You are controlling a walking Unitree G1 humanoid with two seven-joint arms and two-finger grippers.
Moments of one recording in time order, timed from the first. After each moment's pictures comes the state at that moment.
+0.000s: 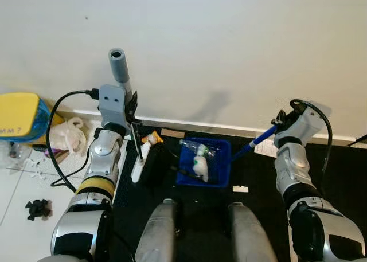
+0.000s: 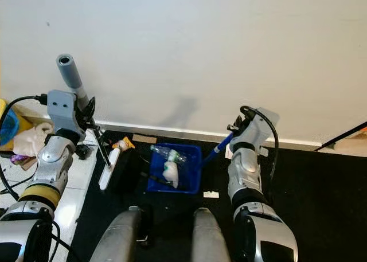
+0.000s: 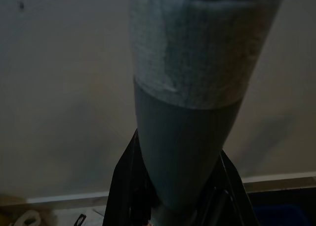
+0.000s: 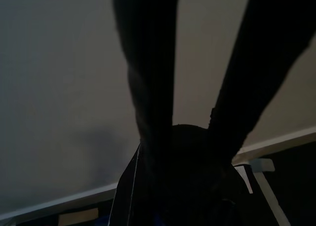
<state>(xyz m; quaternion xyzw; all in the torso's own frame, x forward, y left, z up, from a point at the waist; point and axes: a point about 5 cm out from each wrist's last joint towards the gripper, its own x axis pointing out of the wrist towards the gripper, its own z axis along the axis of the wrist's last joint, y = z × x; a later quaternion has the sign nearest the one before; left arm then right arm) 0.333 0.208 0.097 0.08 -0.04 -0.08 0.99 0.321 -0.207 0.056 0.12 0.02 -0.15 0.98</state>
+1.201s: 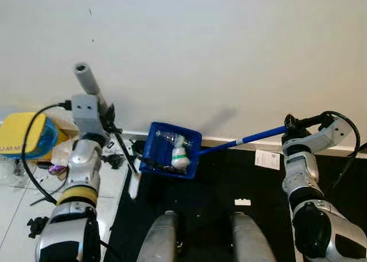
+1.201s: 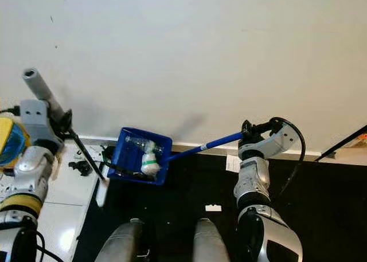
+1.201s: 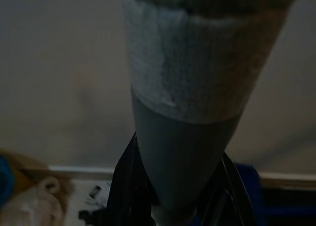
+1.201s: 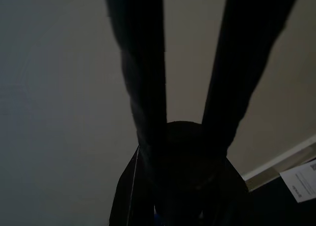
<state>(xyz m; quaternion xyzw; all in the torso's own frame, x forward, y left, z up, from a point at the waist) 0.310 0.253 0.072 0.03 0.04 -0.01 1.00 0.310 -0.230 0.046 0.31 -0.01 -0.13 0.94</state>
